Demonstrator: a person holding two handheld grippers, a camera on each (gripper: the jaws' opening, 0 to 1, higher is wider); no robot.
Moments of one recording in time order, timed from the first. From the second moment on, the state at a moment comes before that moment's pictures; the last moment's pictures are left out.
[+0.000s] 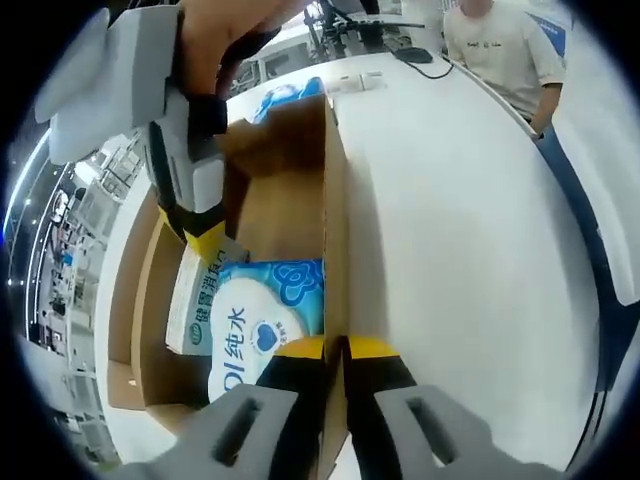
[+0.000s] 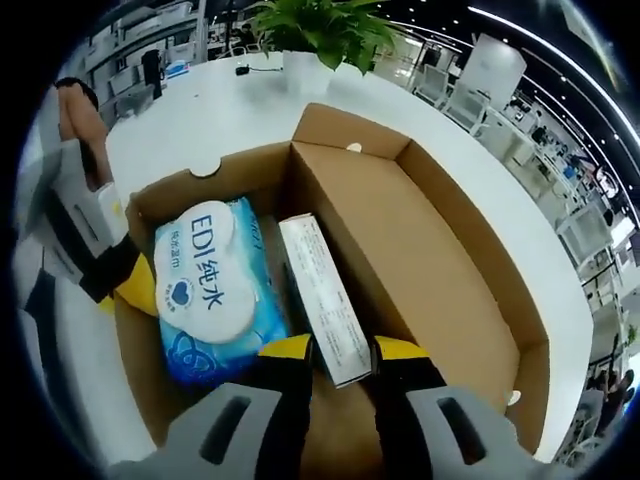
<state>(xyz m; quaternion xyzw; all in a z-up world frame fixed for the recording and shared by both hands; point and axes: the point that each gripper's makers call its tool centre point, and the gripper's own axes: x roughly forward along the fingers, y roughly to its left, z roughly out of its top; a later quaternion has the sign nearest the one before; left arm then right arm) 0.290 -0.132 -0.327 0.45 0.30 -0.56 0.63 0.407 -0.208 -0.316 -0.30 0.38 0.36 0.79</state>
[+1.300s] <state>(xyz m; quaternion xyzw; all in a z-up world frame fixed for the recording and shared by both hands) 0.291 -0.131 -0.328 0.45 0.30 -0.55 0.64 0.390 -0.234 -0.315 -0.28 0.39 0.32 0.82</state>
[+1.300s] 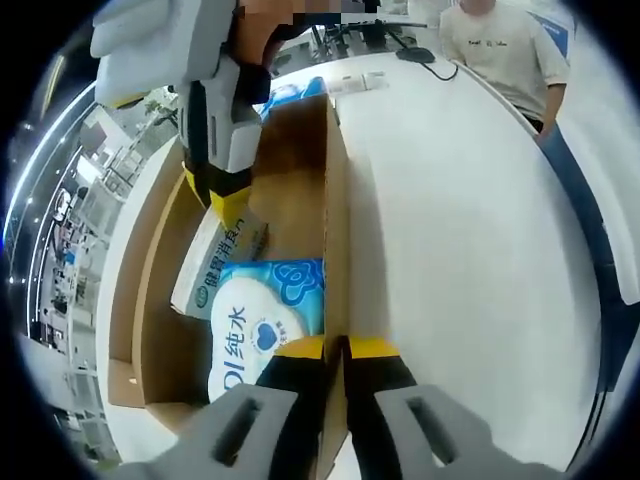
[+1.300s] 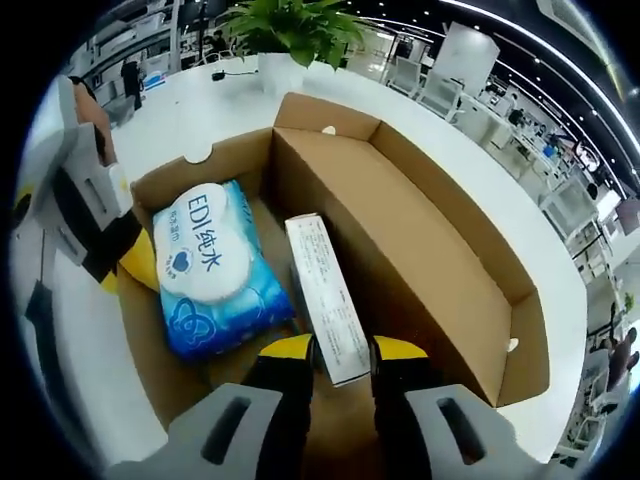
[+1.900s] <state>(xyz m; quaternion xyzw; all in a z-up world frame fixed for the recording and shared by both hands) 0.291 -0.131 -0.328 0.45 0.29 -0.55 0.64 0.355 -0.257 -0.315 -0.25 0.42 0.28 0.82</state>
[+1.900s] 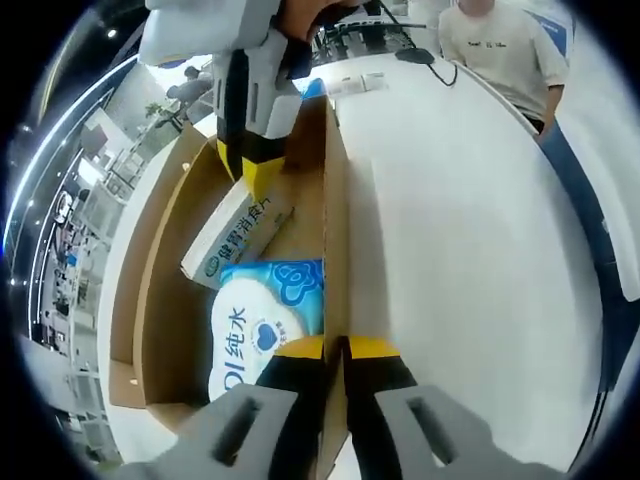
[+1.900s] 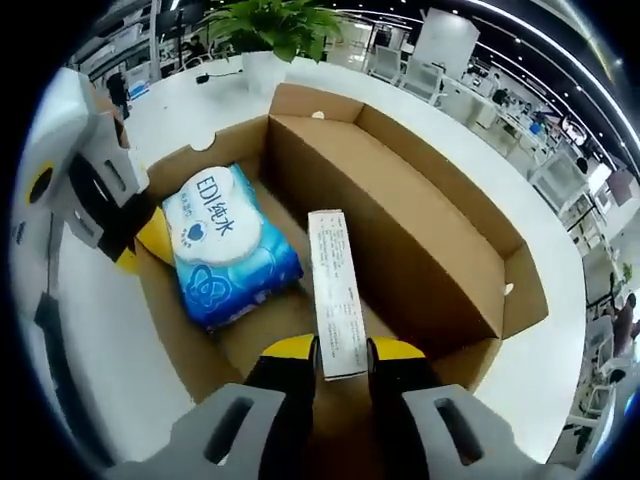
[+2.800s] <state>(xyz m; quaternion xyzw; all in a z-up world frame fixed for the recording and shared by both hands) 0.291 -0.130 -0.328 0.46 0.29 -0.55 0.64 0.337 -0.263 -0.317 -0.23 0.43 0.27 0.83</state>
